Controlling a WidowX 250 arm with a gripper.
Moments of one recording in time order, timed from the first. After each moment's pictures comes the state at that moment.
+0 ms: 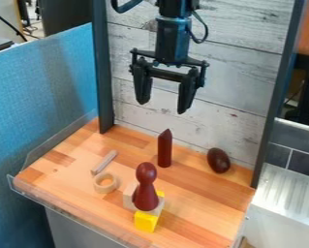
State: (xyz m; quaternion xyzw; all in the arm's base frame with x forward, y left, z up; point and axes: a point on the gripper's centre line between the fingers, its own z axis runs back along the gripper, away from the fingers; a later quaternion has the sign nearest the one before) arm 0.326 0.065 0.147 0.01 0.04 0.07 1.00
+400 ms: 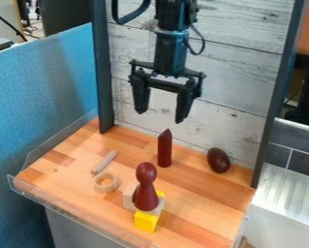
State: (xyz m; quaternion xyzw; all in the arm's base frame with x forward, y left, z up) arm 0.325 0.072 0.130 0.01 0.05 0.09 0.99
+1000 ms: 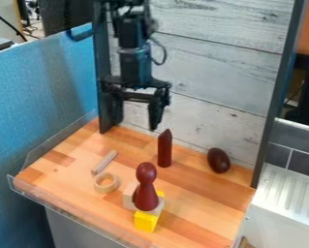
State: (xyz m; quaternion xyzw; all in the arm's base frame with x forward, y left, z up) arm 0.319 0.112 0.107 -0.01 -0.03 0.13 0.99
